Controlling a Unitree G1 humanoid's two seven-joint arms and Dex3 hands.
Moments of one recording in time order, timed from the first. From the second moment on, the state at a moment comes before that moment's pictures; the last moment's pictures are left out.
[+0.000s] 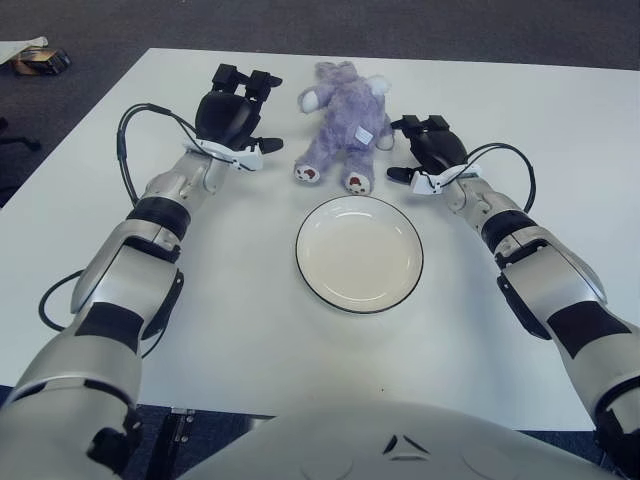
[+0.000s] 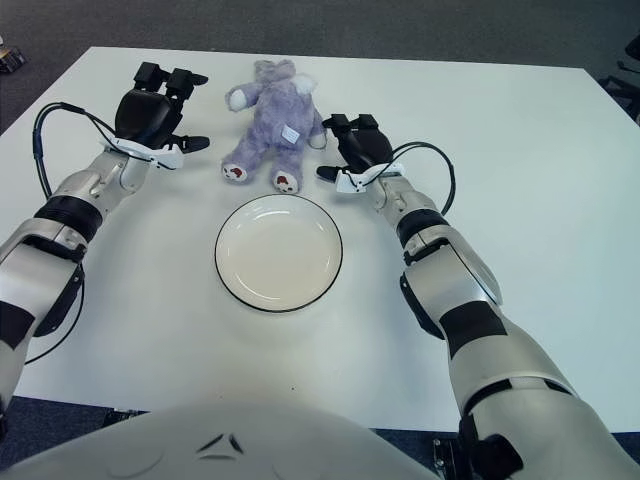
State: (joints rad) left arm -0.91 0.48 -0.46 1.07 0.85 -0.47 0.67; right arm -0.93 -0.29 0.53 1.27 -0.71 -0.44 -0.45
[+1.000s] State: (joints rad) left arm -1.08 0.32 -0.67 1.31 0.98 -0.30 0.97; right arm -0.84 -0.30 0.46 1.16 -0.61 -0.53 -0.34
